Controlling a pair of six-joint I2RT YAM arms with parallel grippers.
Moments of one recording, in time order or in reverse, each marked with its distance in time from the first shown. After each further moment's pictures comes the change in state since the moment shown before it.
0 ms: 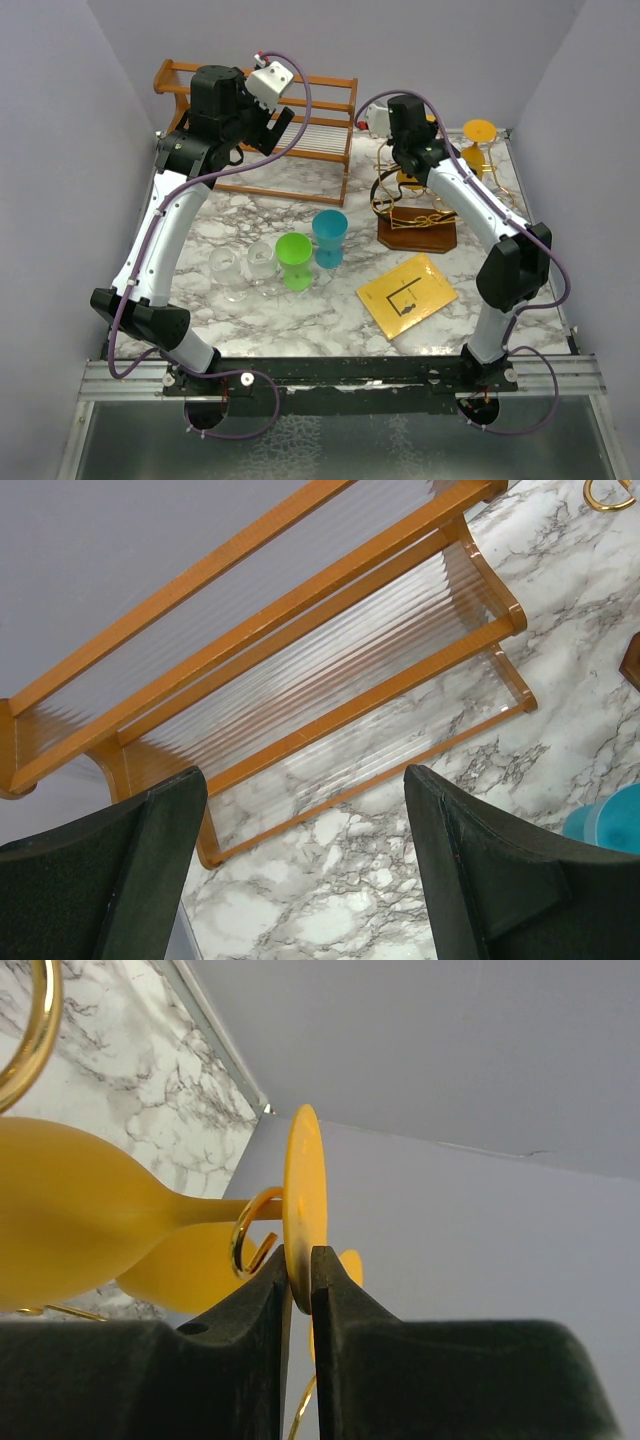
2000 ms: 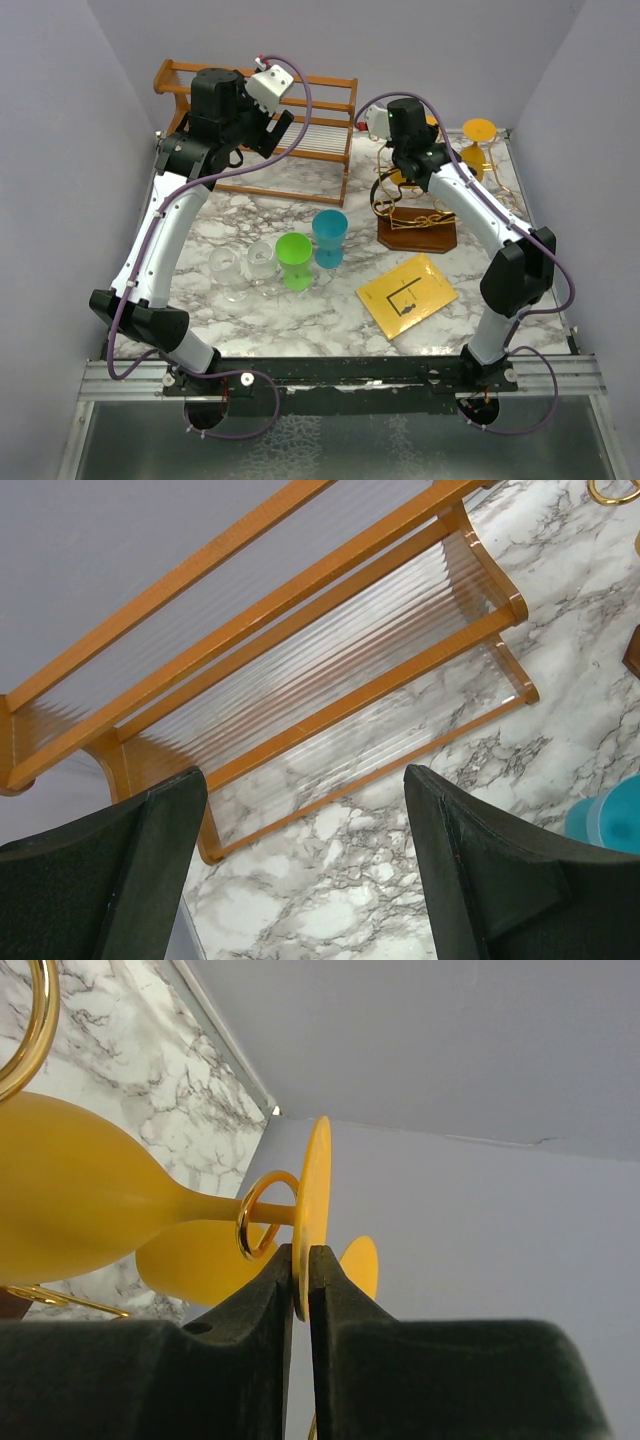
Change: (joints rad) left arm 0.000 -0.011 -0.023 0.001 0.000 0.010; right arm 0.019 -0.040 -0.053 0.015 0.009 0.051
